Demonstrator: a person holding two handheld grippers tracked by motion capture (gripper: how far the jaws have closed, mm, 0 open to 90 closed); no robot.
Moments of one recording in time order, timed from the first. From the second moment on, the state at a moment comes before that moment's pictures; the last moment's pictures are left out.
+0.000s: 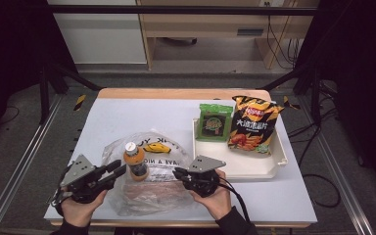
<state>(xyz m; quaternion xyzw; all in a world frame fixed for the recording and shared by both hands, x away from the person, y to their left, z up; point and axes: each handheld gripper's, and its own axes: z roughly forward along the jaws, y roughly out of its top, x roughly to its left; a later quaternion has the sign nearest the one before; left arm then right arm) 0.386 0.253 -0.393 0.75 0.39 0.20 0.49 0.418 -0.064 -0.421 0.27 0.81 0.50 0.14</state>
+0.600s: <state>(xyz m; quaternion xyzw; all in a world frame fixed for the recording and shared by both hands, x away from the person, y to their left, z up) 0.375 0.258 -0.437 0.79 0.40 0.16 0.44 0.403 -0.054 -0.441 0.26 0.85 0.46 0.06</state>
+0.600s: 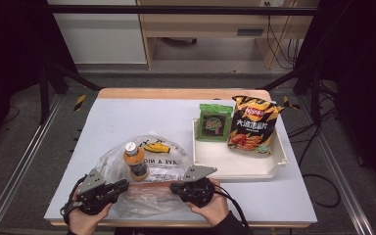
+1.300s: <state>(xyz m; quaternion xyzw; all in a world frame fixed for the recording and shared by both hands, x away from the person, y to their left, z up) 0.363 0.253 -0.453 0.81 0.39 0.14 0.41 0.408 -0.066 -0.440 0.29 0.83 0.47 0.12</state>
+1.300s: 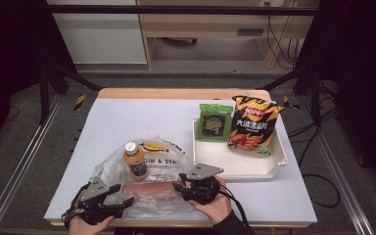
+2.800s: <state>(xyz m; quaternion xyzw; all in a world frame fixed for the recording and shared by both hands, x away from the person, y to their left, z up) 0.390 0.264 -0.445 0.78 0.42 0.15 0.44 0.417 -0.058 -0.444 0.27 0.84 0.45 0.13</state>
